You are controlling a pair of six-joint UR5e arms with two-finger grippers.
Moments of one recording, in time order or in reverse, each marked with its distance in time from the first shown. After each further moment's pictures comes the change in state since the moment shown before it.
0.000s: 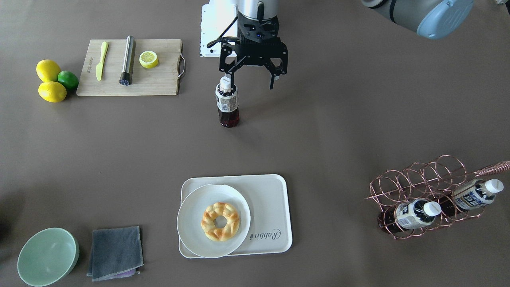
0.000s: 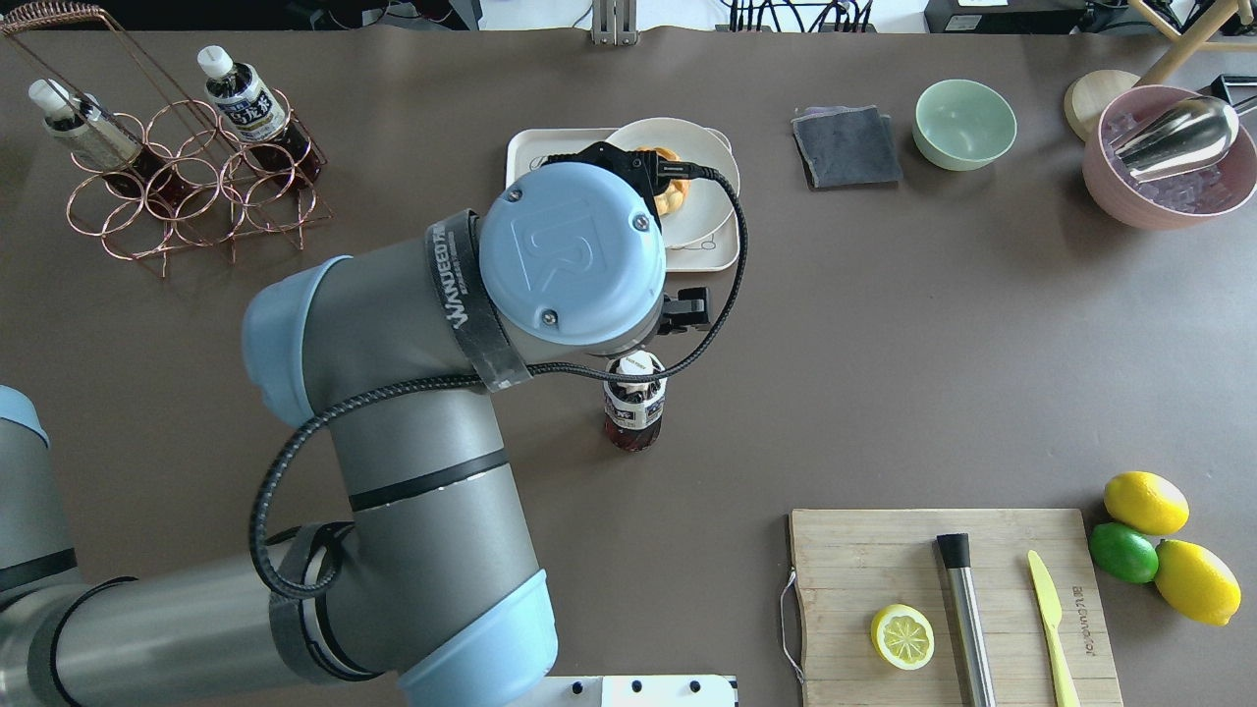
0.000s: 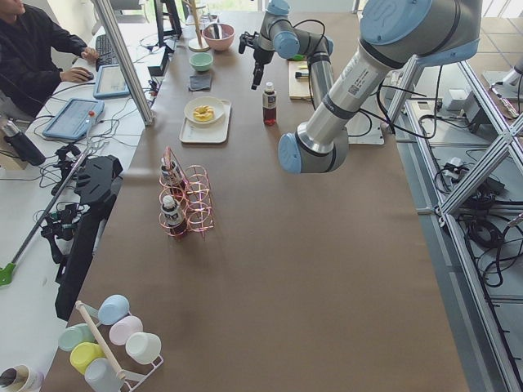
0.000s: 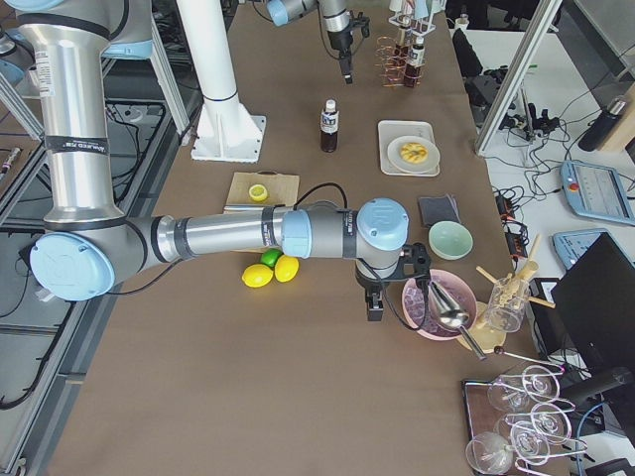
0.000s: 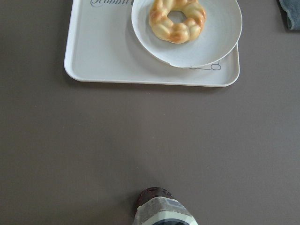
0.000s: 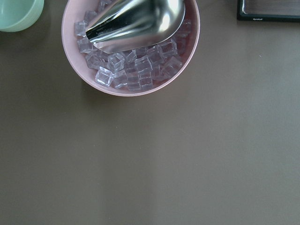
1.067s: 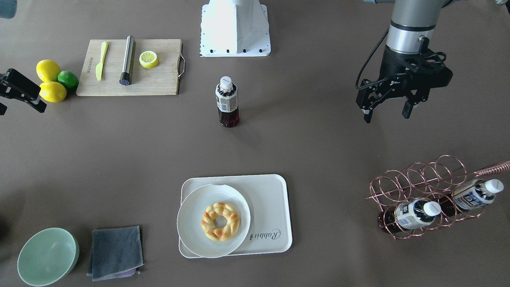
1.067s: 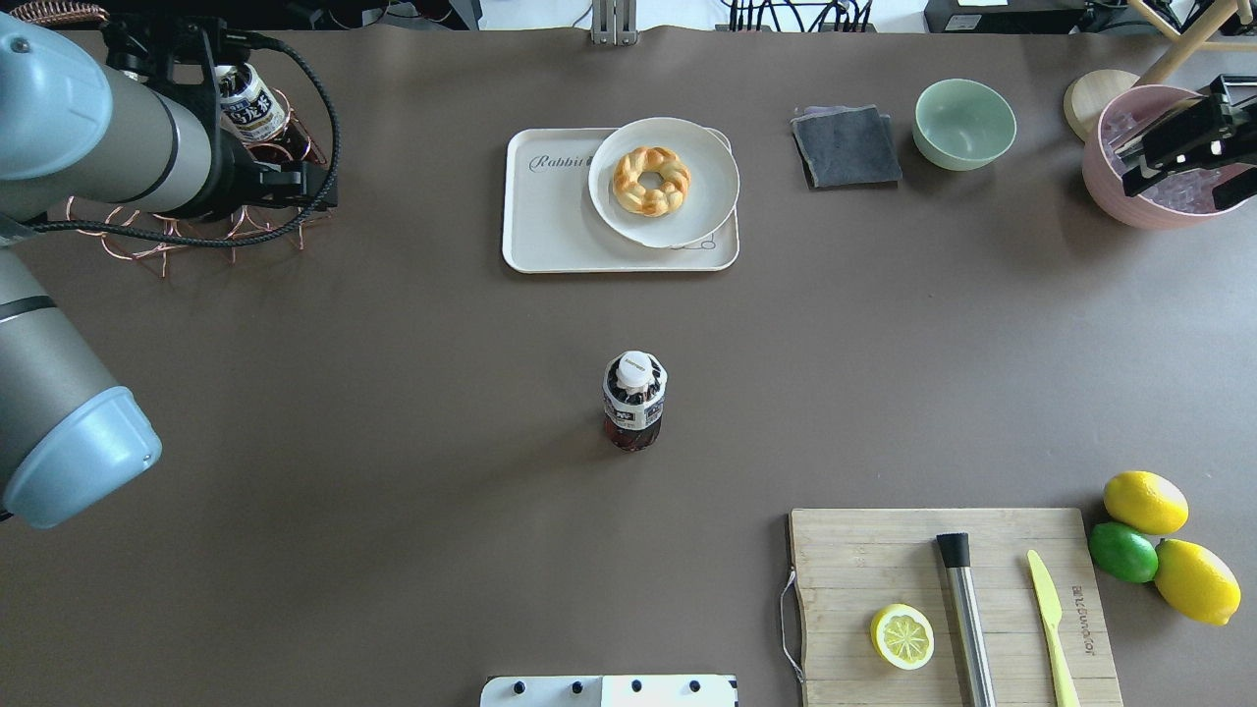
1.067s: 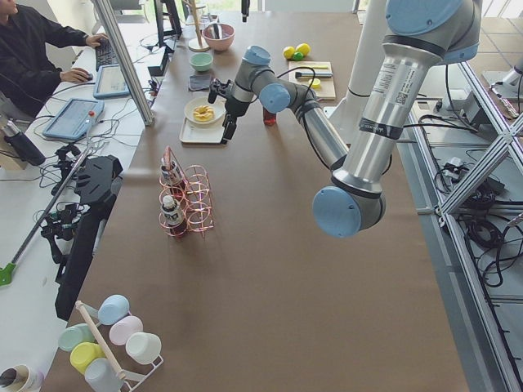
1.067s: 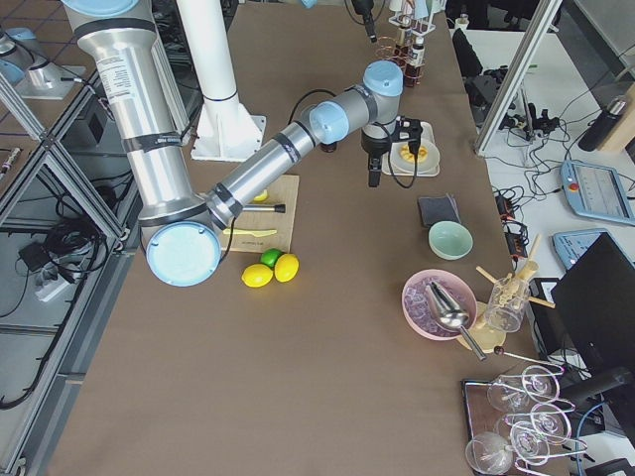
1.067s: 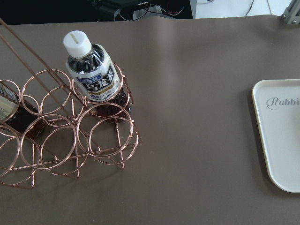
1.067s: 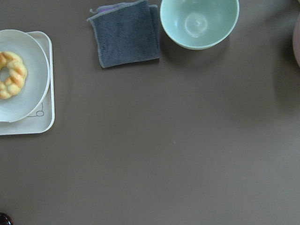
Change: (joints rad) left arm -0.309 0.515 -0.152 -0.236 -0.046 0.180; right arm -0.427 0.231 0.313 -0.059 -0.076 0.743
